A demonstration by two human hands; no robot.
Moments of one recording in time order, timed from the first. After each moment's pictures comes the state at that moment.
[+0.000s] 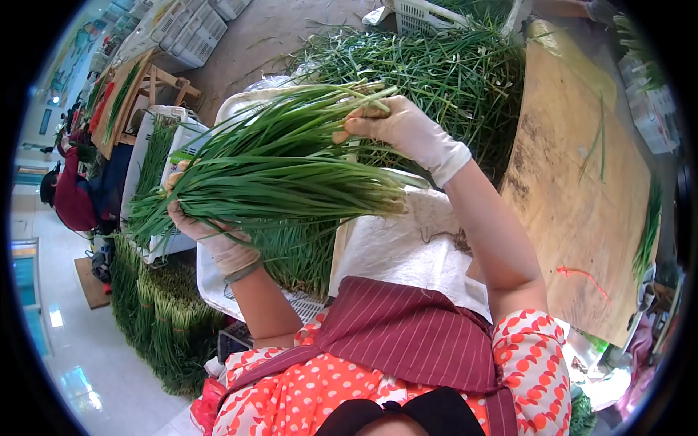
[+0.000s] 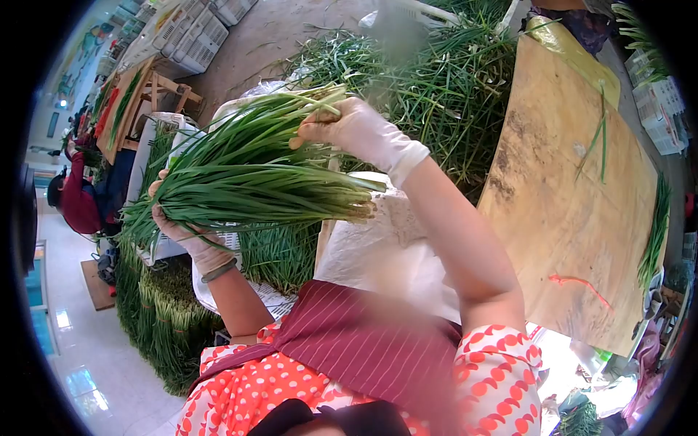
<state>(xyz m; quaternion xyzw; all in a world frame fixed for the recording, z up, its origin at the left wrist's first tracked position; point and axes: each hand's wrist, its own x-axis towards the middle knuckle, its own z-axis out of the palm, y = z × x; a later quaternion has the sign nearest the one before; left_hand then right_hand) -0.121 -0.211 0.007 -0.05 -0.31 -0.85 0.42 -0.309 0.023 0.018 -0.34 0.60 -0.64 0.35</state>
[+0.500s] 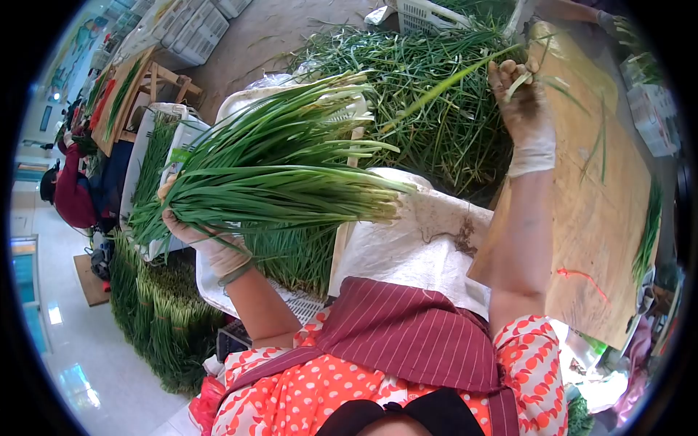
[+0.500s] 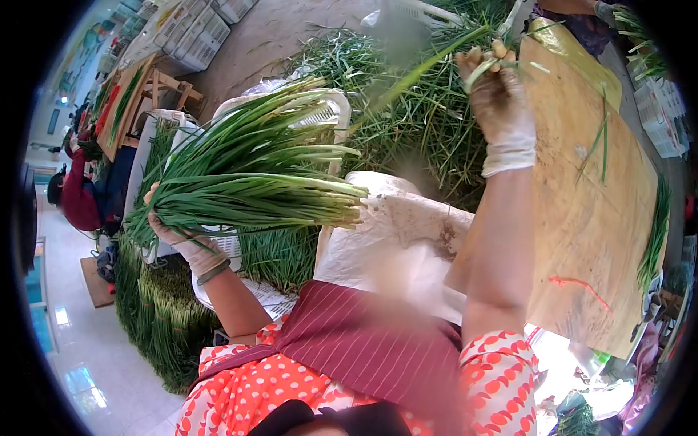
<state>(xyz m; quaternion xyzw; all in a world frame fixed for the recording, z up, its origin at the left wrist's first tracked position) -0.104 -0.241 -0.010 -0.09 -0.34 -0.82 0.46 -0.393 0.143 -0.002 -0.18 0.18 -0.95 0.15</state>
